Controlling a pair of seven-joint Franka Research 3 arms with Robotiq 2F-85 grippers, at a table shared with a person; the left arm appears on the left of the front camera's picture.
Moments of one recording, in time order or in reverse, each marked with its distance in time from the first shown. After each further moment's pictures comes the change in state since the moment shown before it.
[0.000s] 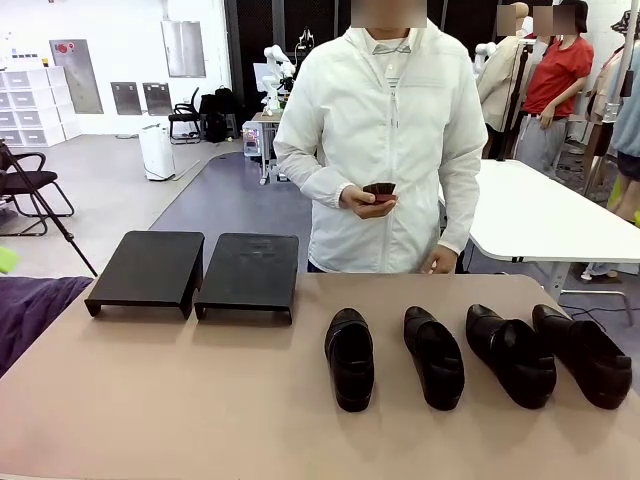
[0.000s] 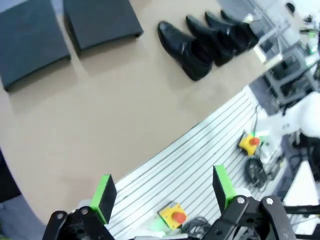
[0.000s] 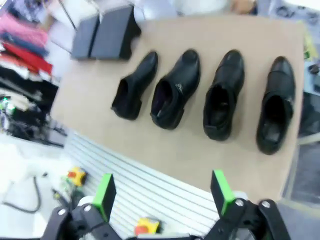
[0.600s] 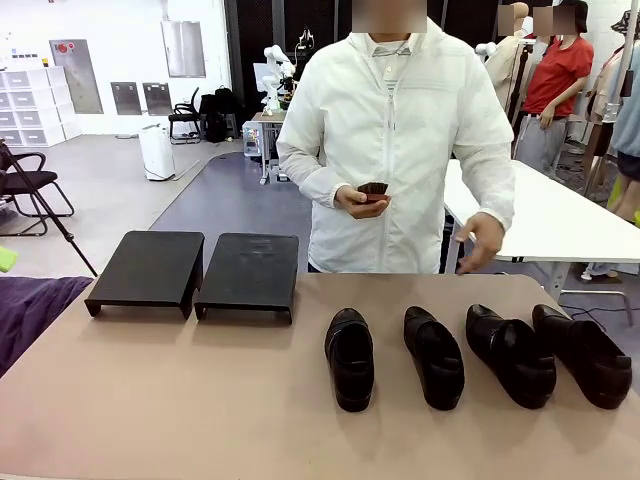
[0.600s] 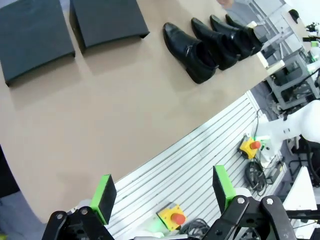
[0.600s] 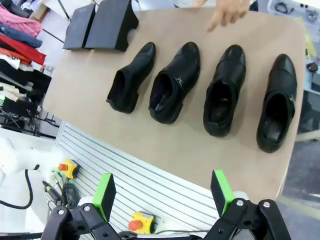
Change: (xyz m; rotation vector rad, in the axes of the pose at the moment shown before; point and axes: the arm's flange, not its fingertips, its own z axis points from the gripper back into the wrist) left arm 0.002 -0.003 -0.004 0.018 0.008 0.014; right arm 0.005 0.025 -0.013 -0.049 0.064 0.065
